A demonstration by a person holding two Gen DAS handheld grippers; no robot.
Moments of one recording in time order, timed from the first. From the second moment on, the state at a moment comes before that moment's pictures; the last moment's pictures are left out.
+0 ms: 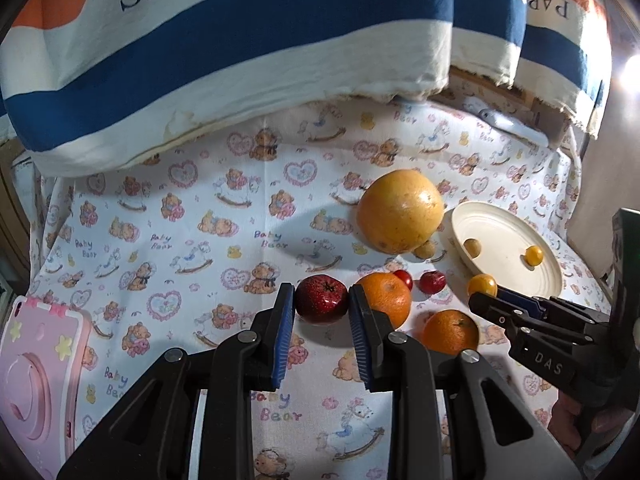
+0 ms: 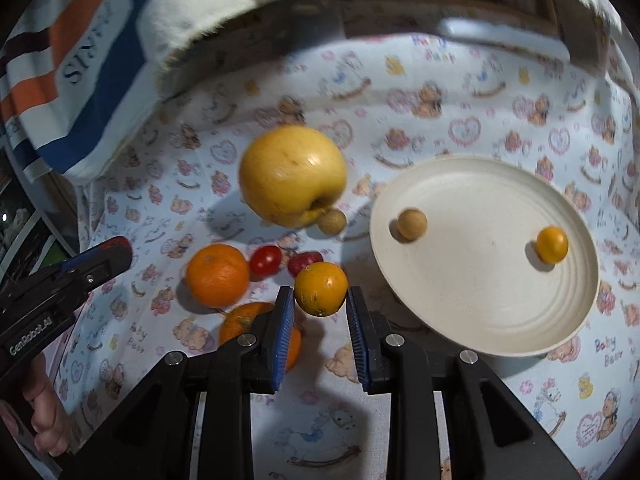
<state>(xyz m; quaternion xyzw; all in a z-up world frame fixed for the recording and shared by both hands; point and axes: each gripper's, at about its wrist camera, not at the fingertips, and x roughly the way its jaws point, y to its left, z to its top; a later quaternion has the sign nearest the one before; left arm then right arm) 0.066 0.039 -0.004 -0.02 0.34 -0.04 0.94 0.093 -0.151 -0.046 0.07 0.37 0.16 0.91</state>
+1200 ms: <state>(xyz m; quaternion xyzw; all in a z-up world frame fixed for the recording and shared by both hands) 0.046 -0.065 0.065 0.03 0.23 -0.11 0.97 0.027 -0.278 0.056 0.07 0.14 0.14 0.98</state>
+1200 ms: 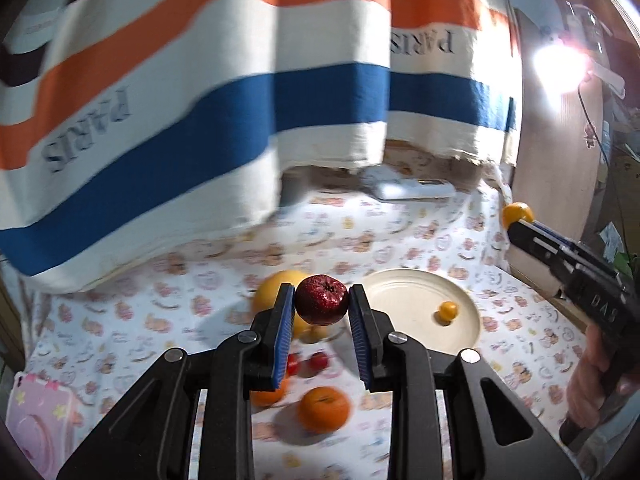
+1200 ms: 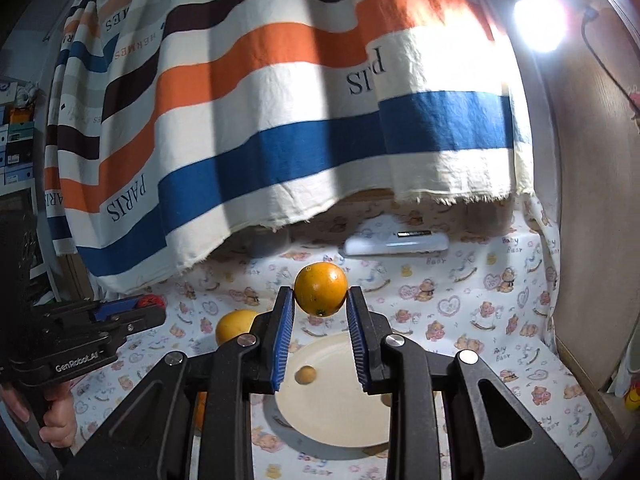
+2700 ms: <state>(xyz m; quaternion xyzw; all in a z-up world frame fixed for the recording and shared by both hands) 0.147 -0.152 -0.047 0.08 0.41 -0.16 0.89 0.136 -0.296 -0.062 0.07 0.46 0.13 0.88</state>
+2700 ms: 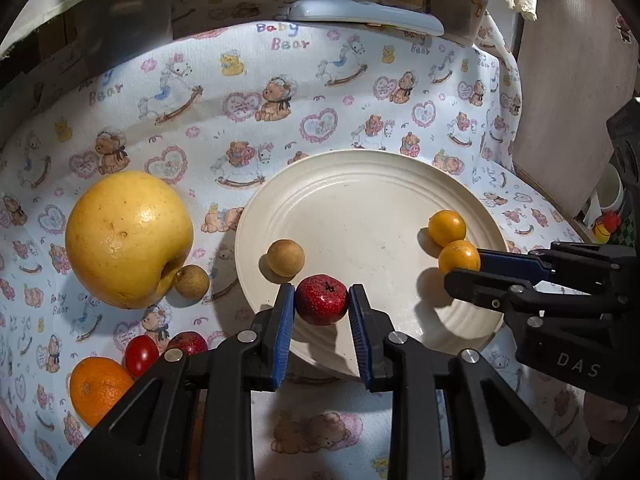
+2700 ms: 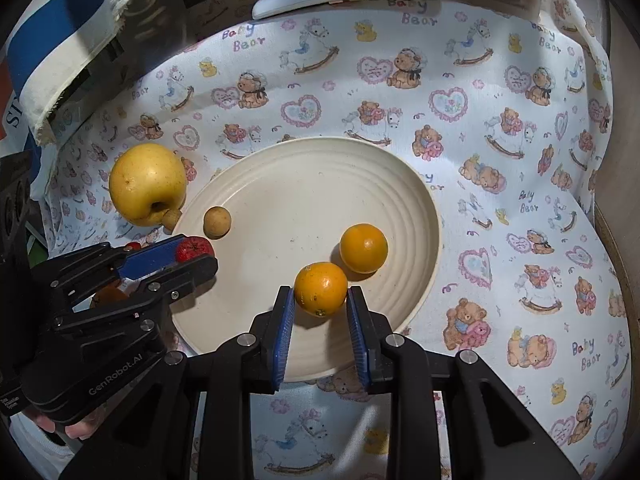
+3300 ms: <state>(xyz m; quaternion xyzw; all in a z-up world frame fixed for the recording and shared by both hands) 0.149 -0.152 -0.048 0.09 0.41 -0.16 0.89 0.138 -0.295 -0.063 0.08 0.46 0.13 0.88</state>
